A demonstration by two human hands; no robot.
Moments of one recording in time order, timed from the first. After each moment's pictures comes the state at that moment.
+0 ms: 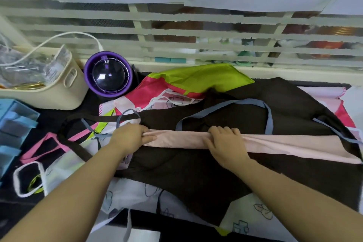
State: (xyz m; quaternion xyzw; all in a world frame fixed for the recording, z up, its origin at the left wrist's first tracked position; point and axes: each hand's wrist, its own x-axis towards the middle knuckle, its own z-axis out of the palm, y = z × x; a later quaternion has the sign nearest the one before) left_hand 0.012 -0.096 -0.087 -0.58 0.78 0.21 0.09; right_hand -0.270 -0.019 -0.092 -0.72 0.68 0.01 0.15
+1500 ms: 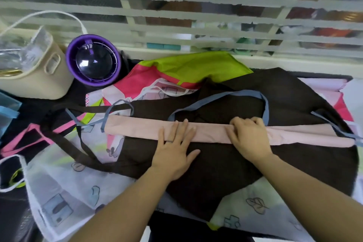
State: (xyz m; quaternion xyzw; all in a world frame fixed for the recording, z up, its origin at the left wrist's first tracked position) left_hand -0.106 -0.016 -0.125 -0.50 0.85 0.16 0.09; right_hand -0.344 -0.012 -0.119 -0.73 0.68 -0.09 0.00
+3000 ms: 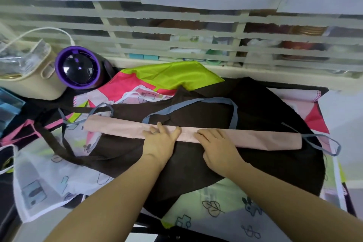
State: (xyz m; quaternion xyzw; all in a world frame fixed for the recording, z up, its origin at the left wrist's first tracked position) left_hand -0.194 -0.022 -0.080 -0.57 0.77 0.01 0.29; right_hand -0.374 0.008 -0.101 -0.83 0.54 -0.04 0.12
